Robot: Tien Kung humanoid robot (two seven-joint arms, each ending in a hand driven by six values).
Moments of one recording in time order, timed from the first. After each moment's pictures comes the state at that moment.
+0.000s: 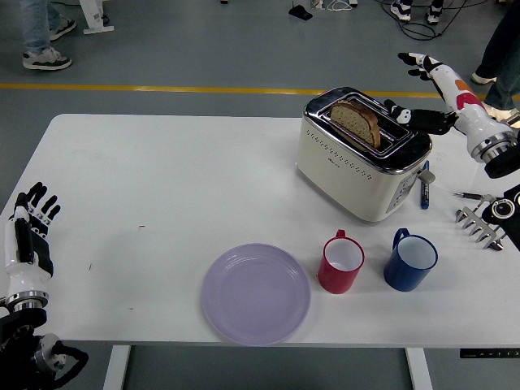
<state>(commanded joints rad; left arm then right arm) -0.01 0.00 -1.59 -1.17 1.00 0.19 -0.43 0.68 -0.34 1.05 1.25 -1.75 -0.13 -0.06</state>
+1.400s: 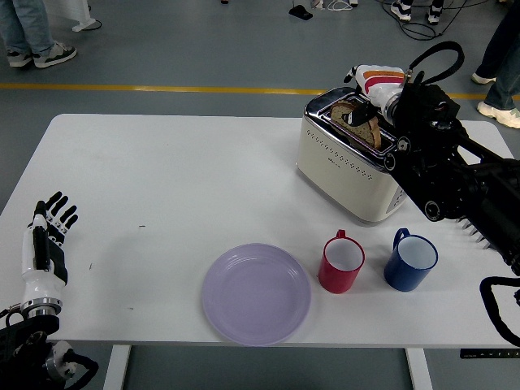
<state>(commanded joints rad) 0.00 0.00 -1.52 -1.14 0.98 0.20 -0.44 1.10 -0.02 0.82 0.61 -2.09 0.02 -0.29</state>
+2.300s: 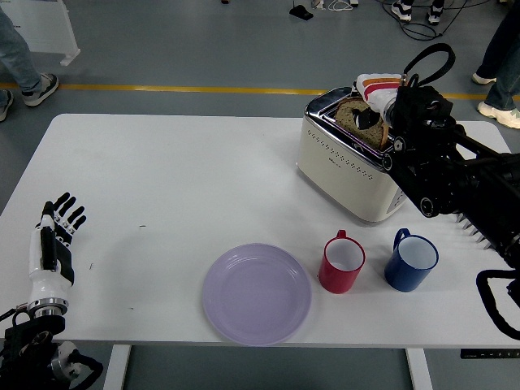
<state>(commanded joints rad) -0.01 0.00 -1.49 -1.13 0.97 0.20 -0.45 1.15 0.00 0.76 0.50 -2.09 0.05 -0.27</state>
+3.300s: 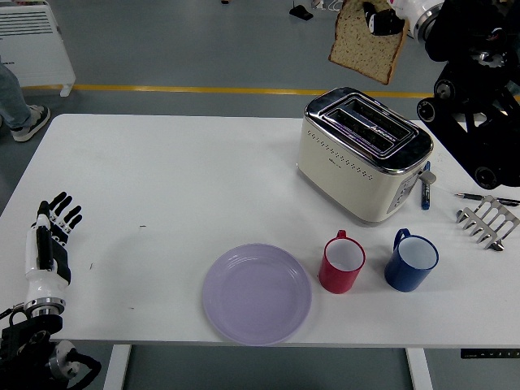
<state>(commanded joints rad) -0.01 0.00 -1.50 -1.14 0.97 0.20 -0.45 1.19 -0.25 0.77 1.11 -1.98 0.07 -0.39</state>
